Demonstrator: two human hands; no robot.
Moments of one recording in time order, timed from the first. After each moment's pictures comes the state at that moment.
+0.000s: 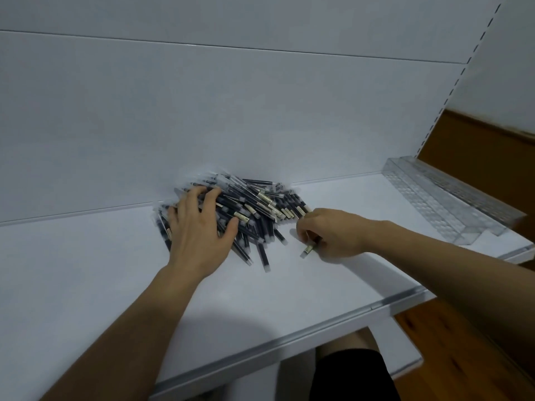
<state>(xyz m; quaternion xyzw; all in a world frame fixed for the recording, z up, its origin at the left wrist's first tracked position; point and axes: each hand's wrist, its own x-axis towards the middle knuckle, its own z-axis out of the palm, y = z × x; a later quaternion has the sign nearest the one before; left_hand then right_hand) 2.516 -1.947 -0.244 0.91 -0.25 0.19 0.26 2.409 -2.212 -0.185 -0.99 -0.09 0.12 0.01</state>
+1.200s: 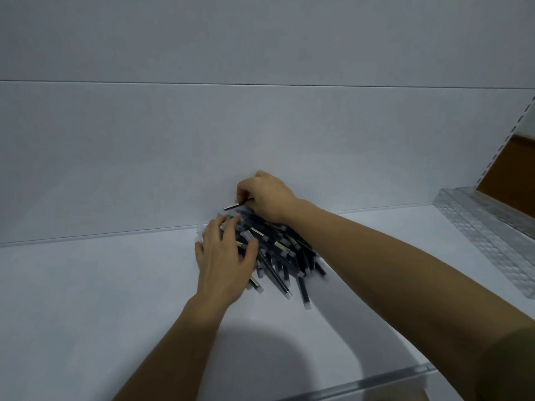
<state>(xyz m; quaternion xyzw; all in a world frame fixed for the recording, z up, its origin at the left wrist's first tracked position) 2.529 -1.929 -0.248 0.91 -0.17 0.18 0.33 2.597 -2.087 -0.161 -0.98 -0.13 -0.13 0.12</state>
